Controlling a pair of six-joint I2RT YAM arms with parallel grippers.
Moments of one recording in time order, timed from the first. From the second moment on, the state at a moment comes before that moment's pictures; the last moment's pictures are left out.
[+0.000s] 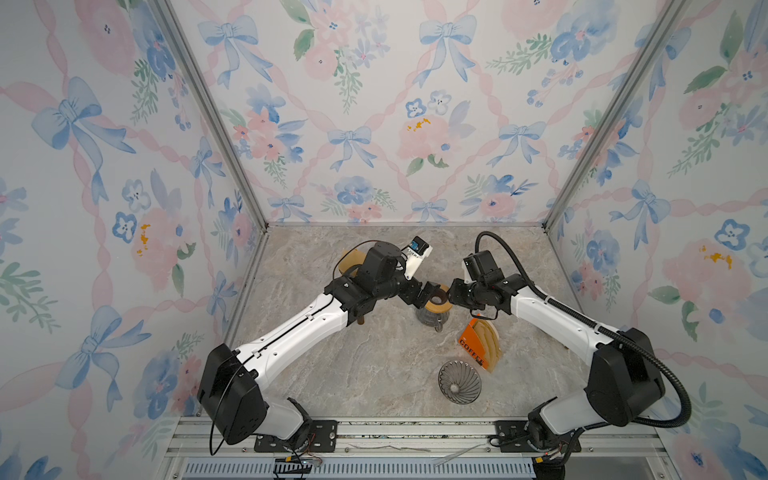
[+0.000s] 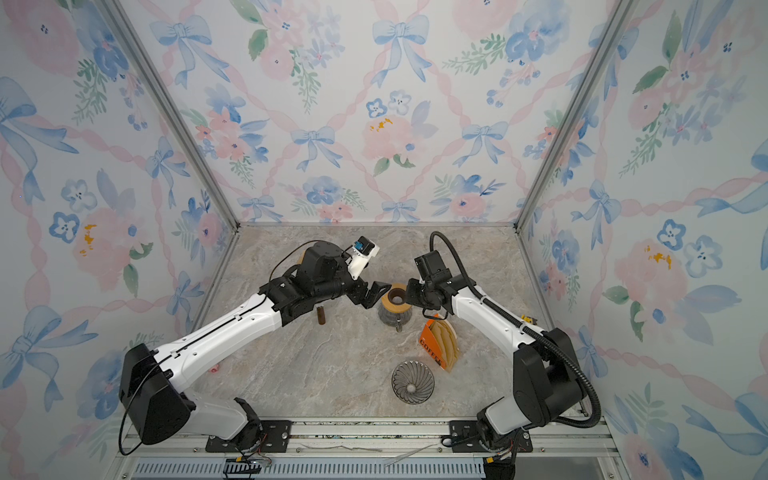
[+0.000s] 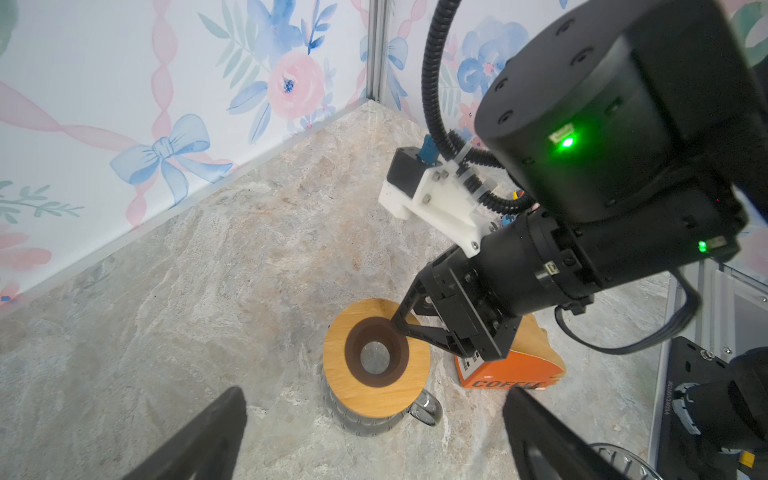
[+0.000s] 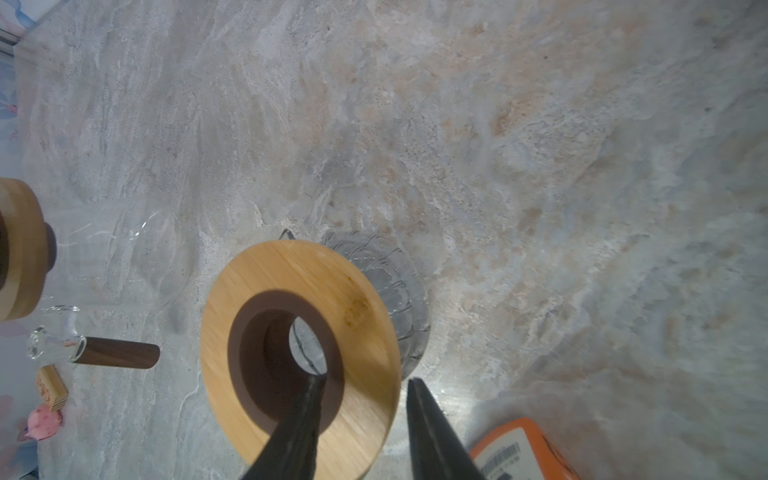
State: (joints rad) left arm -0.73 1.42 1.23 -0.29 0.16 0.01; right arm 0.48 1.51 1.10 -0.56 -0.05 0.65
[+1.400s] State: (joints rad) left arm -0.74 1.42 1.23 -0.29 0.16 0.01; right arm 0.49 1.51 1.09 -0.54 -0.04 0.64
